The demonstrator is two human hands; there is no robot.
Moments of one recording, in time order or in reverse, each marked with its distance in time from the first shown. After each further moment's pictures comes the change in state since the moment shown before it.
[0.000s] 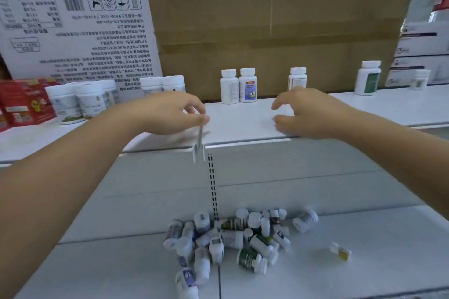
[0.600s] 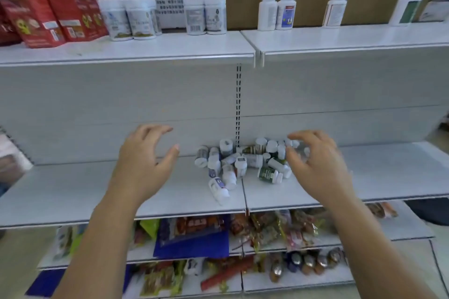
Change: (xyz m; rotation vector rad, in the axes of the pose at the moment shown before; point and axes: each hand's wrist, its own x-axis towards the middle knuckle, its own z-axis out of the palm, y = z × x) left_hand -0.225 -0.110 0.166 -0.267 0.447 -0.181; right_hand -0.189 -0.117 0.151 0.395 0.223 0.242
